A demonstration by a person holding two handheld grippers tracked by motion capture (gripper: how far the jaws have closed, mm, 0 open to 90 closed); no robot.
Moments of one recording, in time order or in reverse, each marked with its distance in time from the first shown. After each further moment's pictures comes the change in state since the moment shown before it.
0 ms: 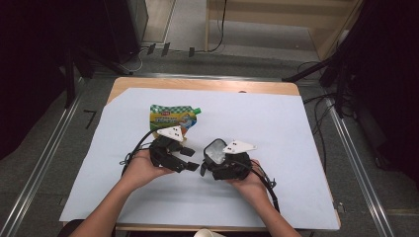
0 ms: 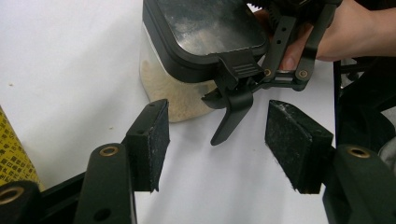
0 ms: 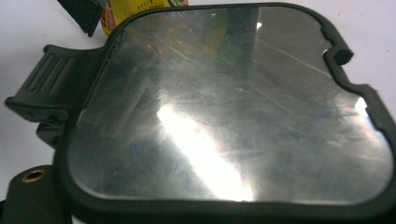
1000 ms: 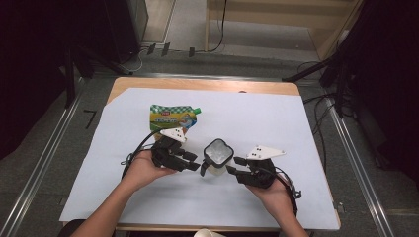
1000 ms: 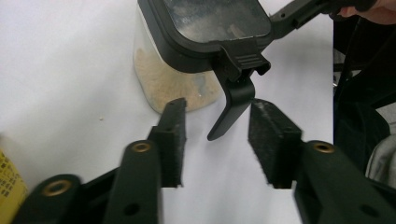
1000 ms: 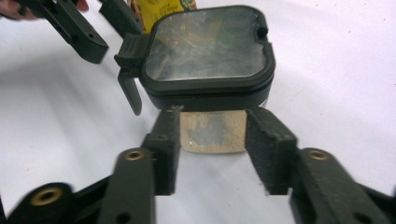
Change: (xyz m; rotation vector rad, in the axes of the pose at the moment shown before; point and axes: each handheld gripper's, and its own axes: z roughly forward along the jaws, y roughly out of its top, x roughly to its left) left arm 0.002 -0.002 0.008 0.022 -0.022 -0.051; right arm -0.011 -0.006 -0.071 0.010 0.066 0.057
